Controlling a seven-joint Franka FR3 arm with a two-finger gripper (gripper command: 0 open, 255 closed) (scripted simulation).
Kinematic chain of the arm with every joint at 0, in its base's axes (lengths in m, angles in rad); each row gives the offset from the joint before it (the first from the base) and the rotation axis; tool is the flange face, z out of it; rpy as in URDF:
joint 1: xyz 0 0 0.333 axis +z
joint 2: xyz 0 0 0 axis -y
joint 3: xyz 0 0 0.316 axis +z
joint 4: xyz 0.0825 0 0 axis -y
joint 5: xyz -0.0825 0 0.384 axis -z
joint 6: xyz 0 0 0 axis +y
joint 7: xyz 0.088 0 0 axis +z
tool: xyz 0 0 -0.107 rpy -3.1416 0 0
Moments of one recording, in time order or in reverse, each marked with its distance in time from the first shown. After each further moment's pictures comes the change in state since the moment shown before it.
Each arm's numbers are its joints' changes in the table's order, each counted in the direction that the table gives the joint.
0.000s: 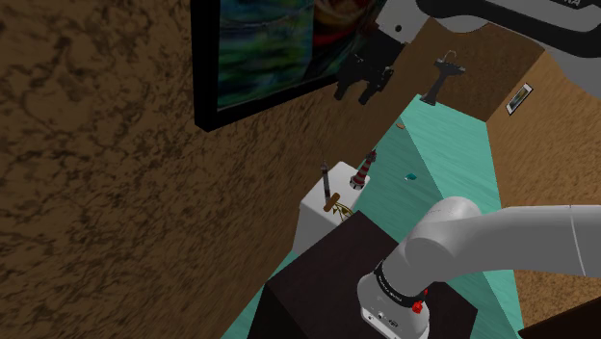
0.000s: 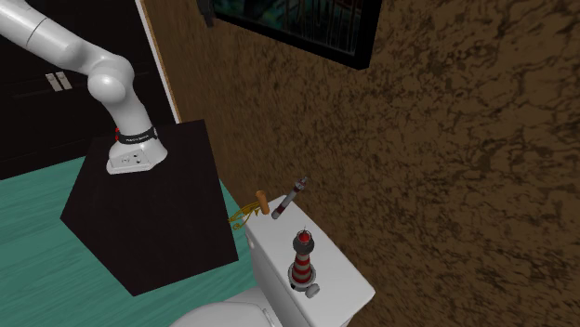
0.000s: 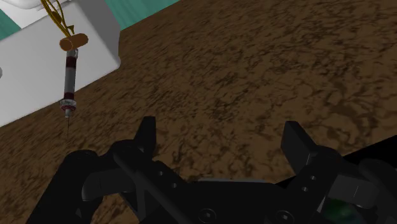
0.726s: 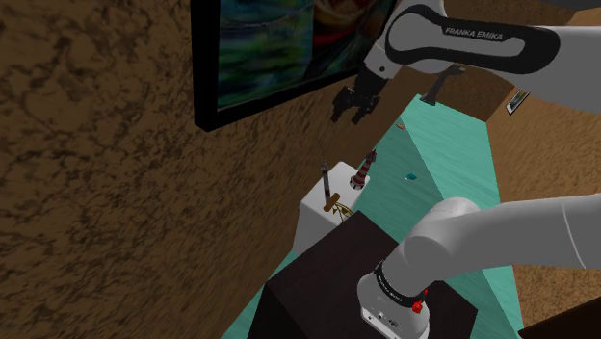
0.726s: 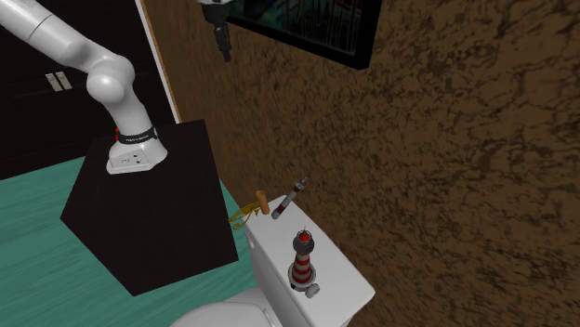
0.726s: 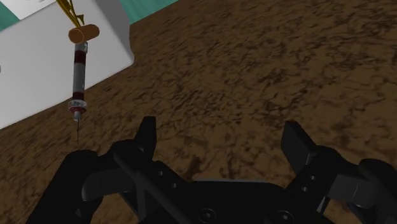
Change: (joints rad) arm -0.035 -0.086 -0.129 -0.167 0.050 -0.243 0.158
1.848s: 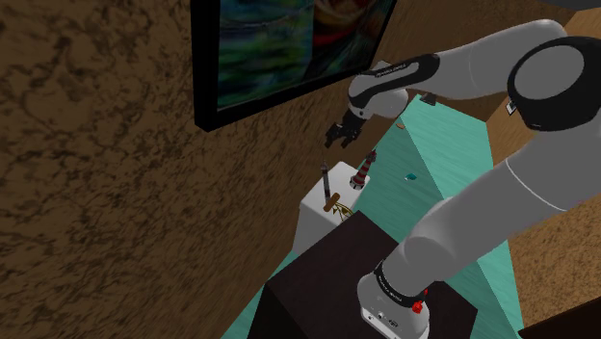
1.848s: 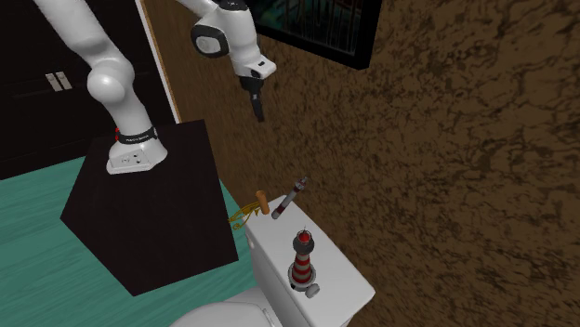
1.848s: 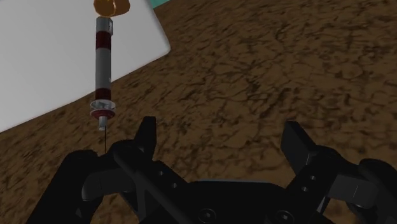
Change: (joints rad) arm 0.020 -0.477 -0.271 -0.025 -0.115 -0.468 0.386
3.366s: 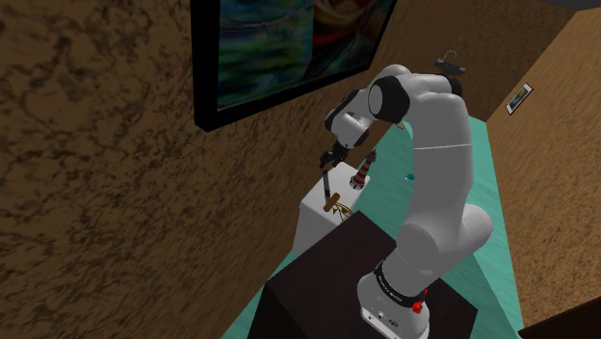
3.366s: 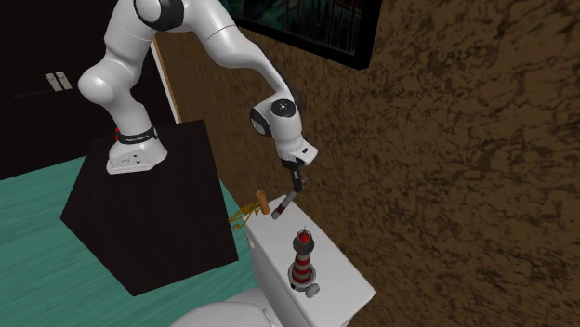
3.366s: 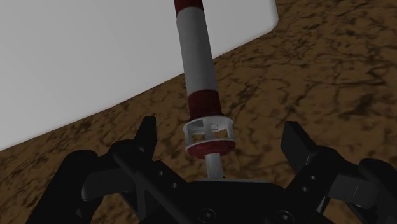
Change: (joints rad) arm -0.270 -0.877 0.109 0.545 -0.614 -0.143 0.632
